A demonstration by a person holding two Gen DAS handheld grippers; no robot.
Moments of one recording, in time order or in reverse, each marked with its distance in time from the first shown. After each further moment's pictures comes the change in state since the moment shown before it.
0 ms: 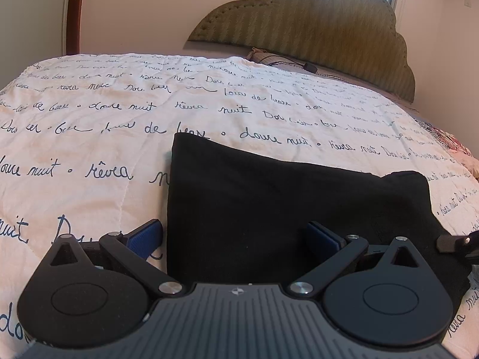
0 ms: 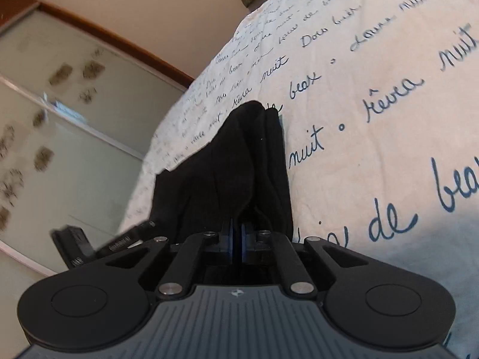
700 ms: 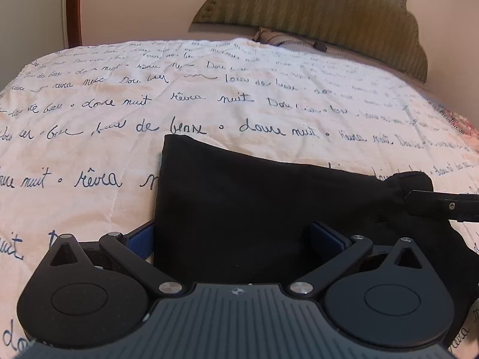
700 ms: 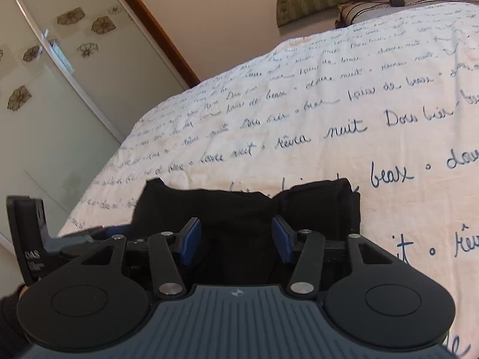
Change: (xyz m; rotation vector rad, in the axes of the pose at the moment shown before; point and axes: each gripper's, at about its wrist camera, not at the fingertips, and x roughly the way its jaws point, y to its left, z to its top) left arm 0.018 -0.011 0.016 0.021 0.076 0.047; right arm 0.063 0.072 0.013 -0.372 -0.041 -0.157
